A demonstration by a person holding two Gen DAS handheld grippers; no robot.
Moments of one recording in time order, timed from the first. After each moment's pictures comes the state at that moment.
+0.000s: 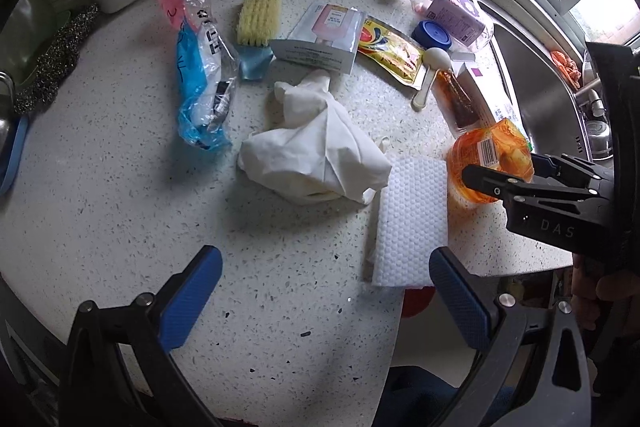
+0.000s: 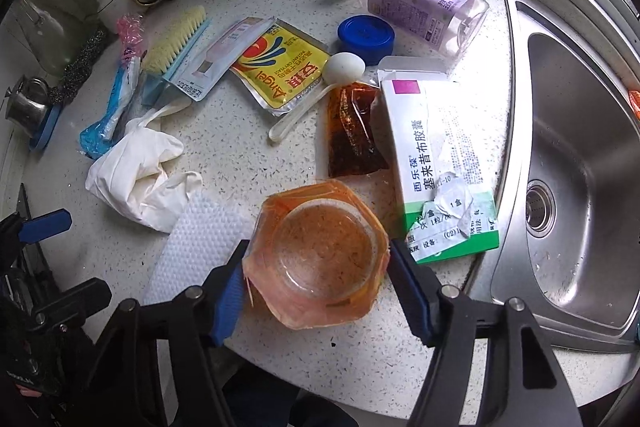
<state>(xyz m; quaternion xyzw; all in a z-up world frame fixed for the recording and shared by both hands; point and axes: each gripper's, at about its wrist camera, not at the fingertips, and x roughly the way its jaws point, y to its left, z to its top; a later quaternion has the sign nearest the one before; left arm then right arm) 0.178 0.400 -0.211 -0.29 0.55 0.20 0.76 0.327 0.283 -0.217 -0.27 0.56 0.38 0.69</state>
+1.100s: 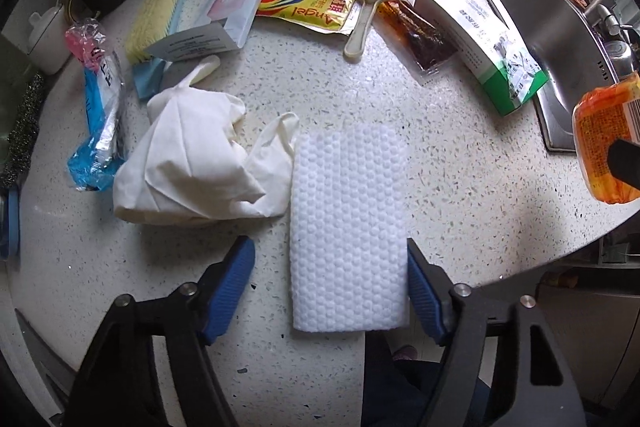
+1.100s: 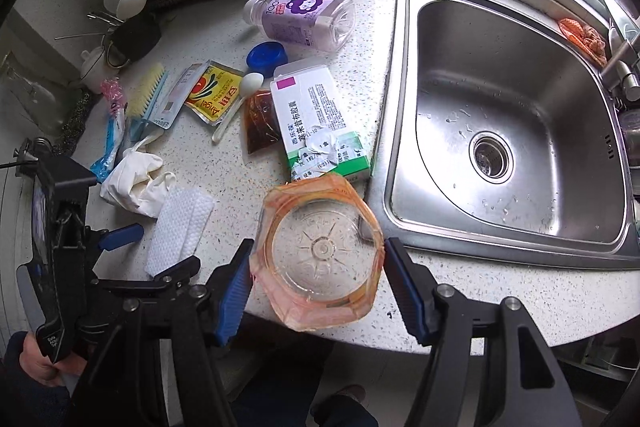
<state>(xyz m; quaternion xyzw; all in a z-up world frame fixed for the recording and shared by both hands) 0.252 0.347 -0.248 -0.17 0.62 0.18 0.75 0.336 0.189 -0.164 -0.18 0.57 0.32 0.73</state>
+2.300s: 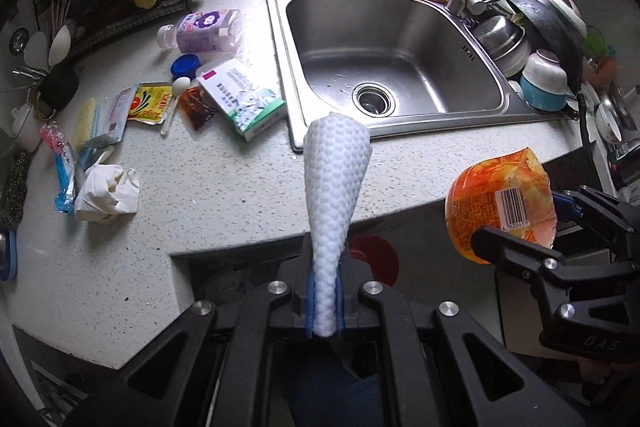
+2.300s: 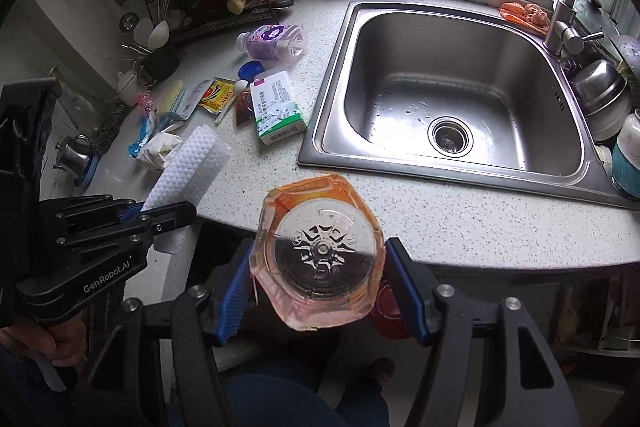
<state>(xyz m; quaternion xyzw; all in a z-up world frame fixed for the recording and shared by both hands) 0.263 0.158 -0.132 -0.12 0.56 0.08 0.82 0.297 0.034 -0.112 -0.11 0.54 0.35 0.76</state>
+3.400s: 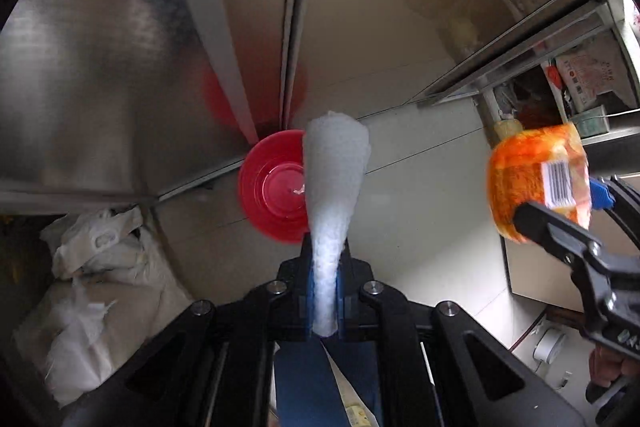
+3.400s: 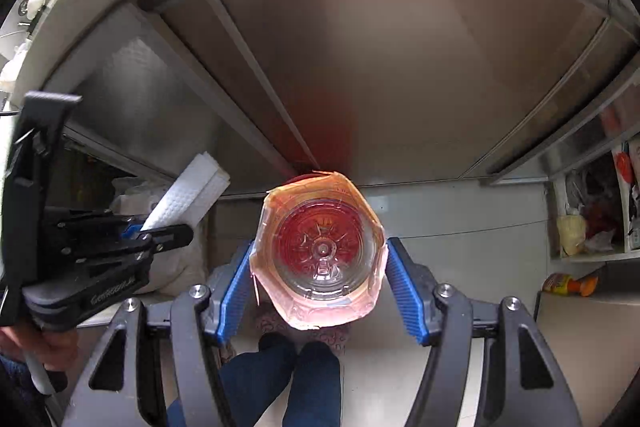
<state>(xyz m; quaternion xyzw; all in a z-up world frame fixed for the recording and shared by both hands) 0.296 -0.034 -0.480 -0.12 0.67 -0.02 0.74 0.287 -0.157 -0.396 -0.08 0.61 0.24 0.75</state>
